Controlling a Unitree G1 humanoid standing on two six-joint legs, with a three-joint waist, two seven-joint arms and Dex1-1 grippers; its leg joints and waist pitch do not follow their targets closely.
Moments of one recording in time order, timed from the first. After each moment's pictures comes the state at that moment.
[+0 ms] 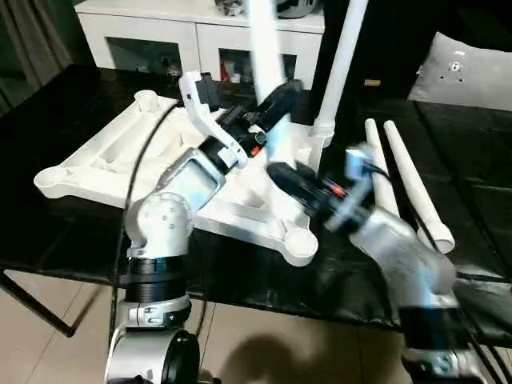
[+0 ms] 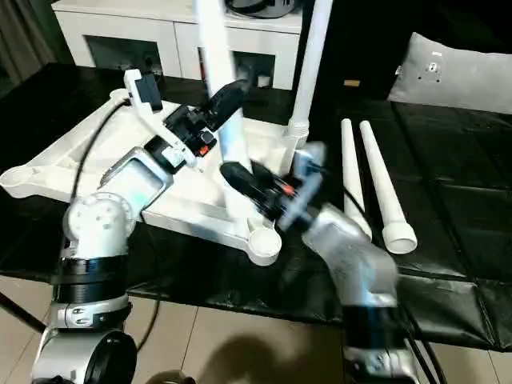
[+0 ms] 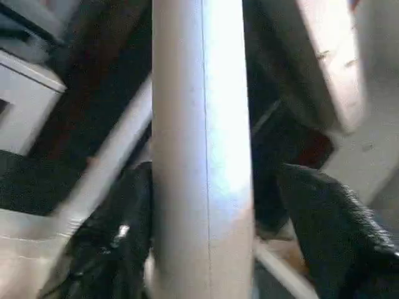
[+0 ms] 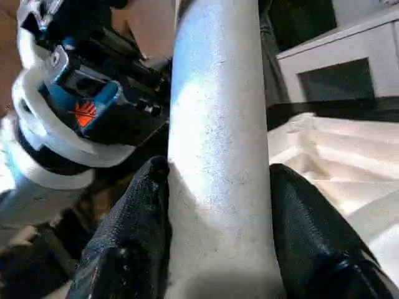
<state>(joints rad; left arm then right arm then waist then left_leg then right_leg) -0.68 -0.06 0.16 0.06 -0.61 0.57 -0.38 -0.43 -0.10 -0.05 0.08 0.55 0.50 0.74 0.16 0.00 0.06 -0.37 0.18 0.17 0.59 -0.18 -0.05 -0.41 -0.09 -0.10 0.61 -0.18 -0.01</state>
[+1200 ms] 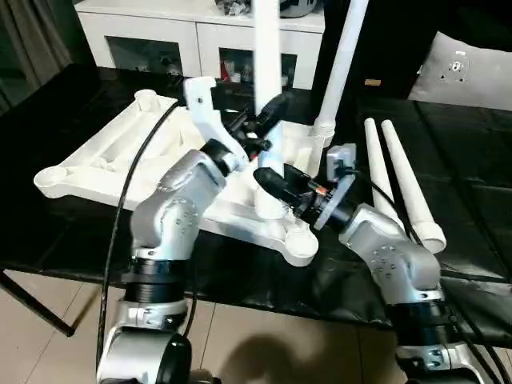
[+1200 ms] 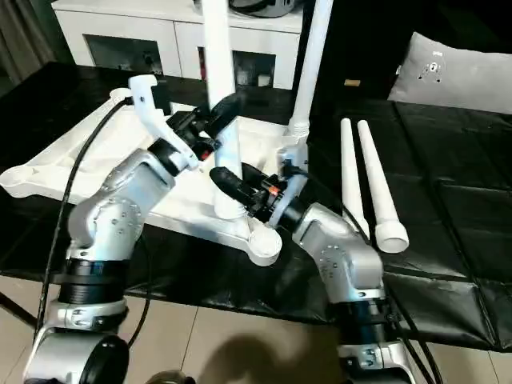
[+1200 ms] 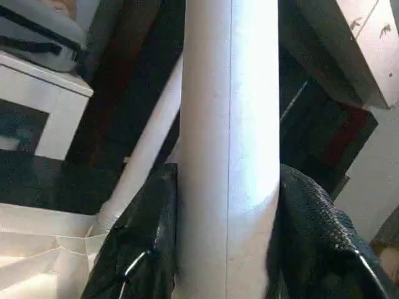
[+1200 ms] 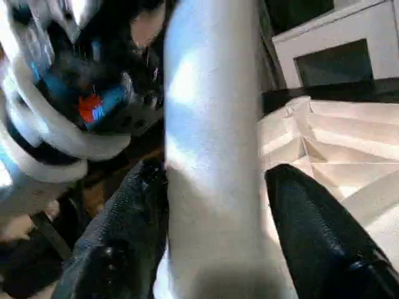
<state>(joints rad) -0.66 0.00 0.14 0.09 -0.56 0.54 -0.38 -0.44 -0.11 -0.06 0.12 0.60 0.52 0.74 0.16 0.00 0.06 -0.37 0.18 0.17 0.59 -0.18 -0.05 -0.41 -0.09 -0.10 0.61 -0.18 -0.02</state>
